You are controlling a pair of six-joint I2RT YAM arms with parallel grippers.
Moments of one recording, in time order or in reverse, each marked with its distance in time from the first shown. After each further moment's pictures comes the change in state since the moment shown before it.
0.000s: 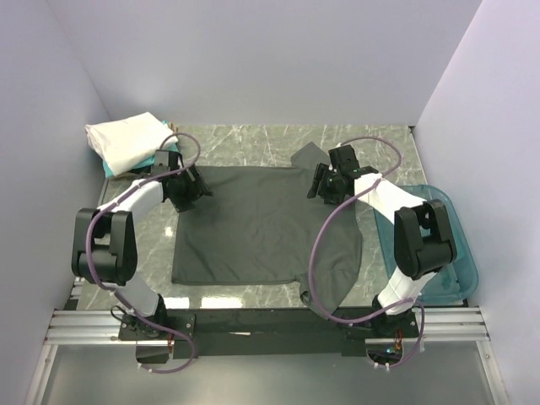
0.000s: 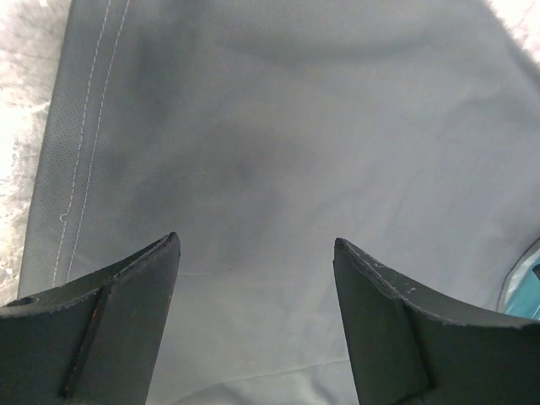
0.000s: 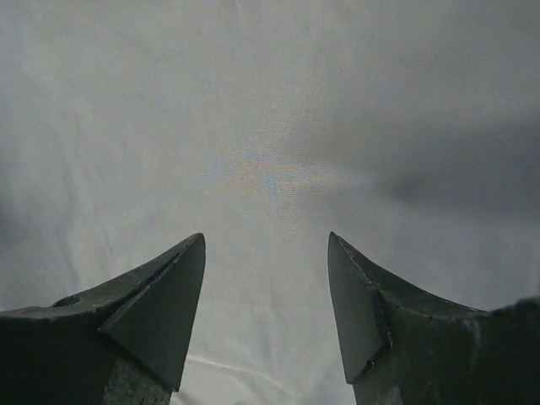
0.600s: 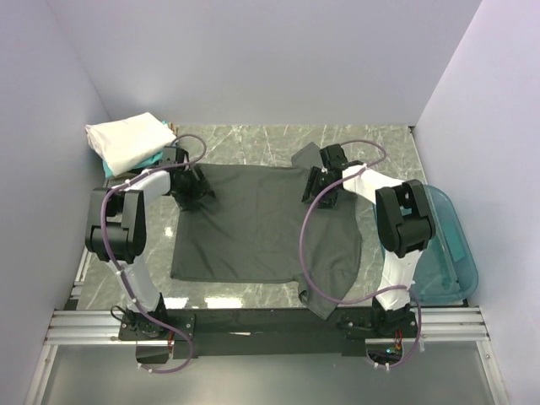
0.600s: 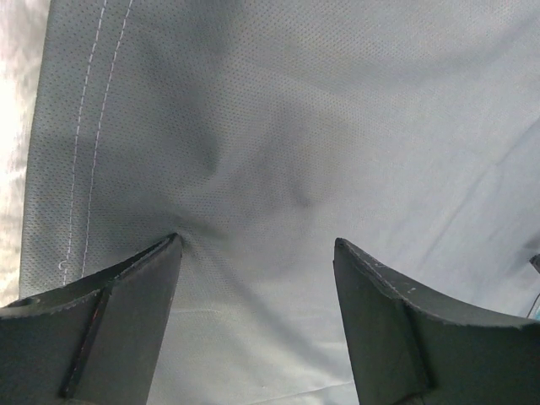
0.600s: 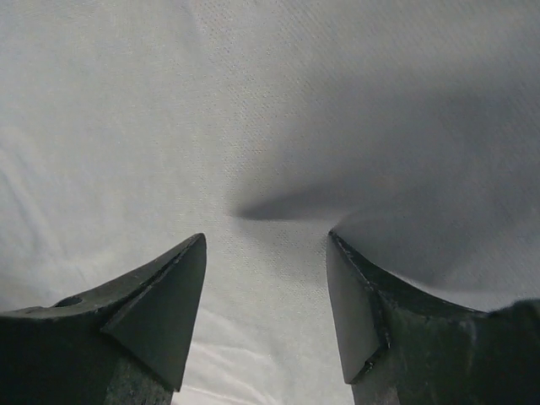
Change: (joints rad) left arm 0.000 0.208 0.113 -0.036 0.009 0.034; right arm 0.000 0.225 0.116 -0.033 -0.047 0.045
